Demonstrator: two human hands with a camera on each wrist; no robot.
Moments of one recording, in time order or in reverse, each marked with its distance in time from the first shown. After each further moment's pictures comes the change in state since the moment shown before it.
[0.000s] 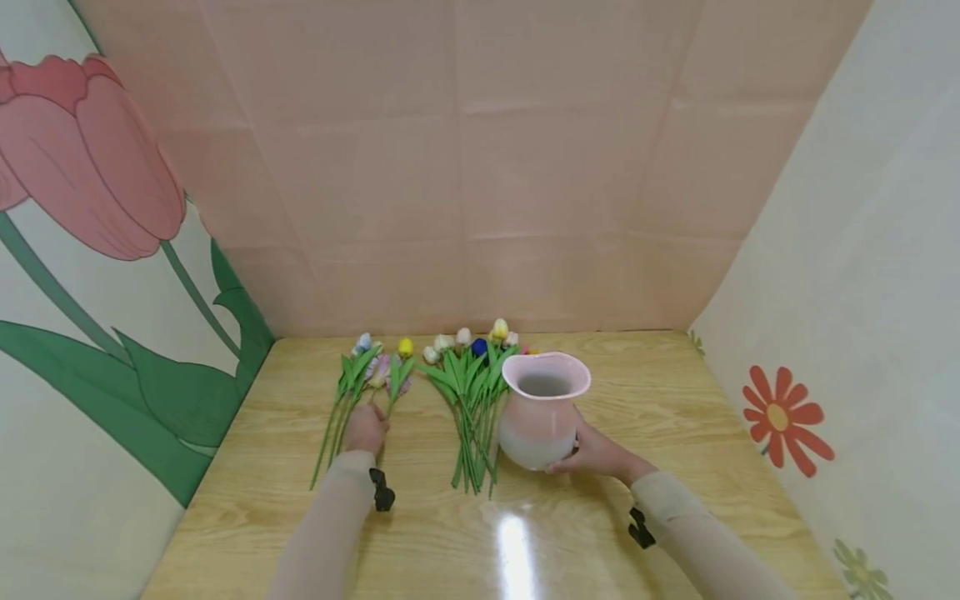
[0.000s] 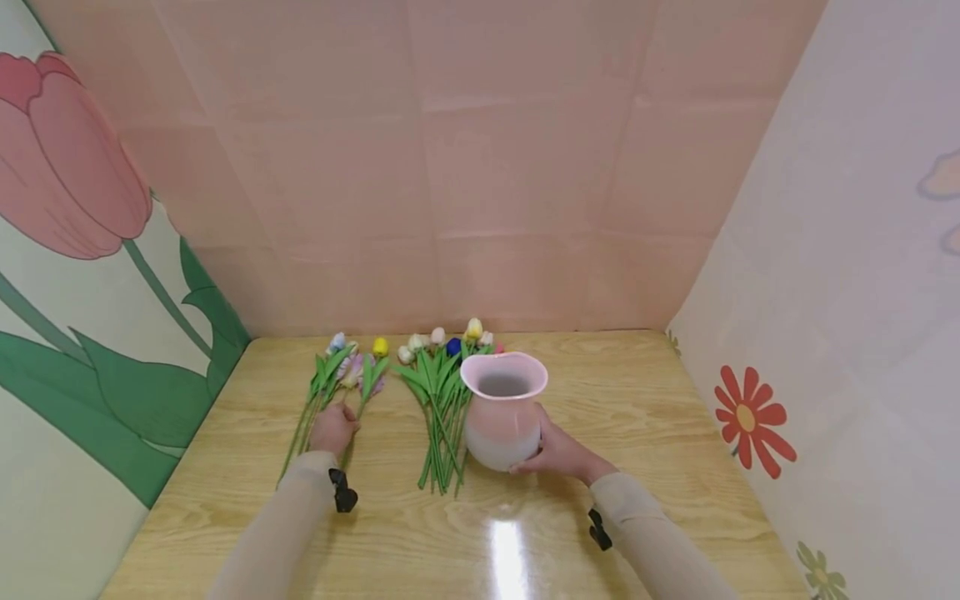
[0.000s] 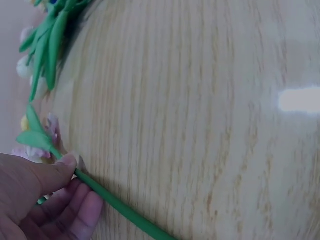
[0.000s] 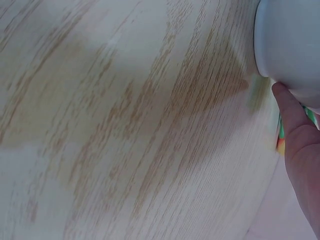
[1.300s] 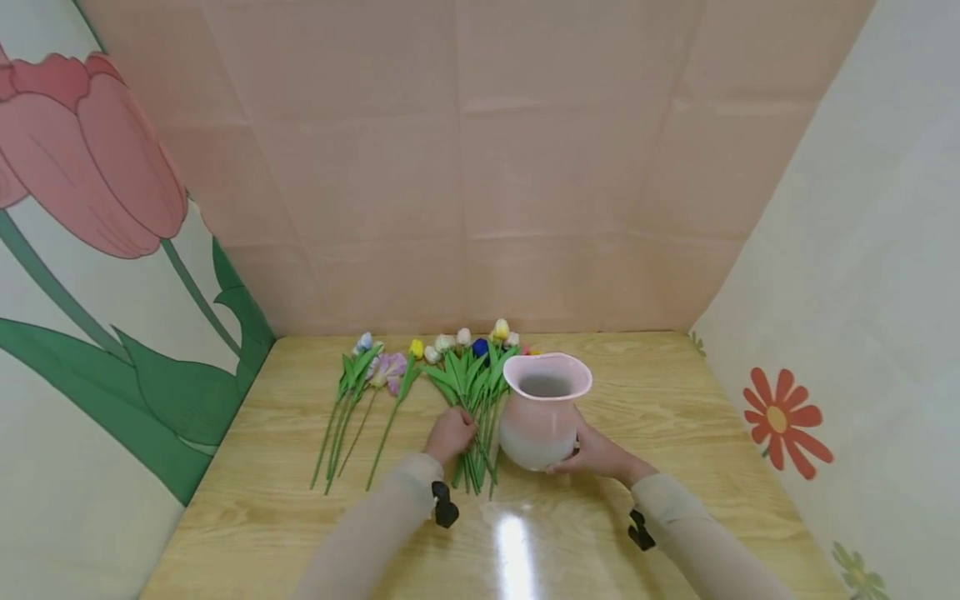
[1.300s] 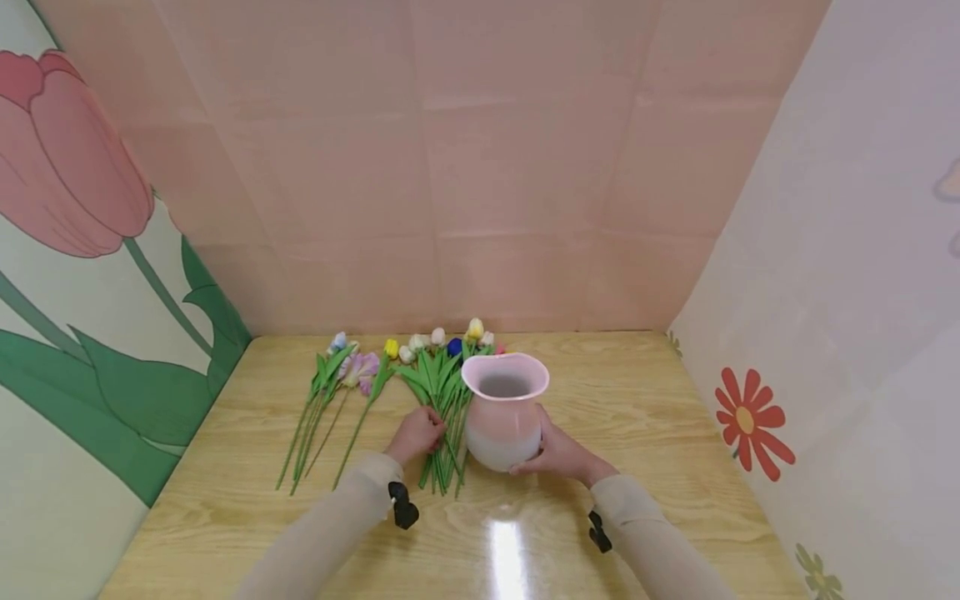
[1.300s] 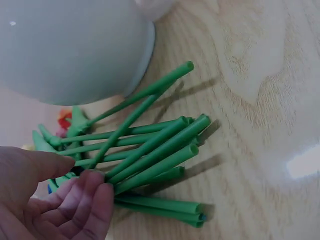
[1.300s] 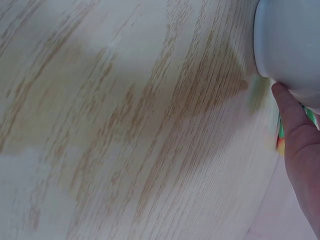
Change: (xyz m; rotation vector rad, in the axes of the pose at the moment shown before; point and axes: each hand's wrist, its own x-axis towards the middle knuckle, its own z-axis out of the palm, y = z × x) left_hand -0.033 0.111 0.066 -0.290 -0.251 0.218; right_hand 0.002 0.003 0.002 -0.014 0.031 -0.001
